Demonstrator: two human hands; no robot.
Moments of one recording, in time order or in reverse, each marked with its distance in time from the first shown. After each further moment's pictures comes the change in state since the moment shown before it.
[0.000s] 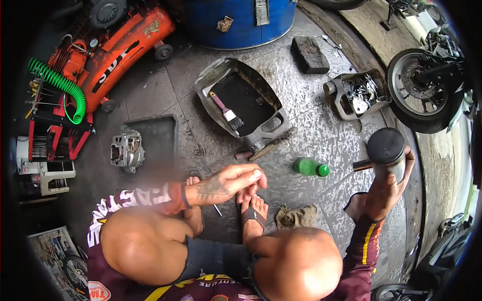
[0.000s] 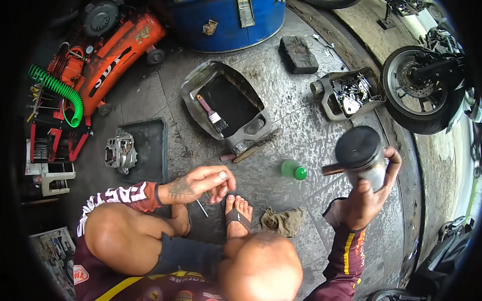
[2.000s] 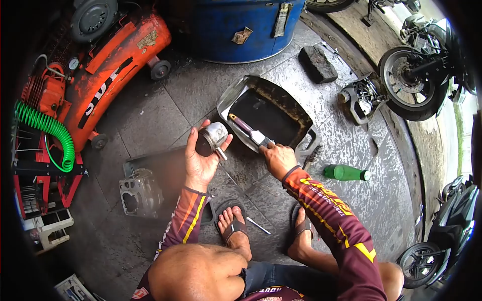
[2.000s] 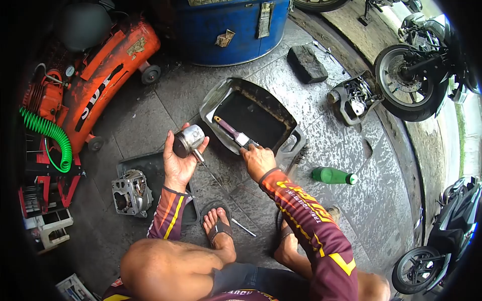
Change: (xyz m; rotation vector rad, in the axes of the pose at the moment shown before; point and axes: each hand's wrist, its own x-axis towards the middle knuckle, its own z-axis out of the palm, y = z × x) left_hand -0.025 -0.058 -0.225 -1.096 0.441 0.660; right_hand -0.075 0.199 0.273 -1.403 -1.065 -0.041
